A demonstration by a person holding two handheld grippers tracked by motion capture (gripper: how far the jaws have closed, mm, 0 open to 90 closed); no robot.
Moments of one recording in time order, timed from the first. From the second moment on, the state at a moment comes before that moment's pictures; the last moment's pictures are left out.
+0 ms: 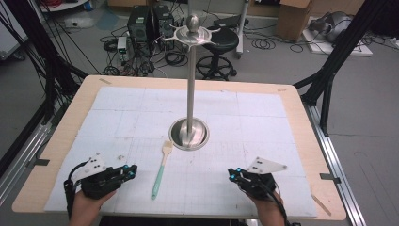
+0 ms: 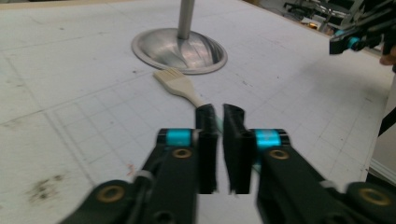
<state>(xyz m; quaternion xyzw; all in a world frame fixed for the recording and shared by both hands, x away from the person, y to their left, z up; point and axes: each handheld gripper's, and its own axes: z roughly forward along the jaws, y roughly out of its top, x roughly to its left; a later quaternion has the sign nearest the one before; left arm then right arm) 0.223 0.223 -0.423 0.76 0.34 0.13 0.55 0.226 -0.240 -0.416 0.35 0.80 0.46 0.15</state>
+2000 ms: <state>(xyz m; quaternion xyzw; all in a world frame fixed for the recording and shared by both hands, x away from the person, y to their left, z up) 0.331 0.165 -0.437 0.82 0.42 0.10 0.37 0.202 -0.294 -0.405 0.39 0.75 0.50 0.19</state>
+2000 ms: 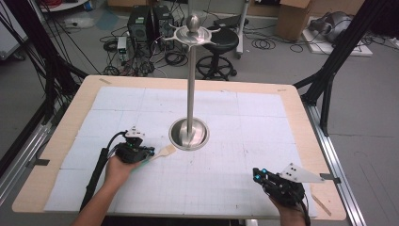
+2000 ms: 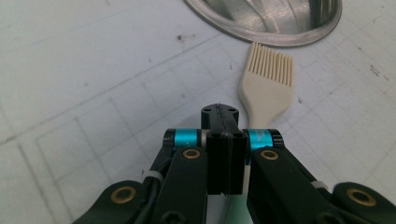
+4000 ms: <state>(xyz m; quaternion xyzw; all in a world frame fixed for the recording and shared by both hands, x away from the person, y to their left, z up) 0.250 0.181 -0.438 0.83 0.38 0.12 0.38 0.202 -0.291 -0.407 0.39 0.75 0.49 0.18</state>
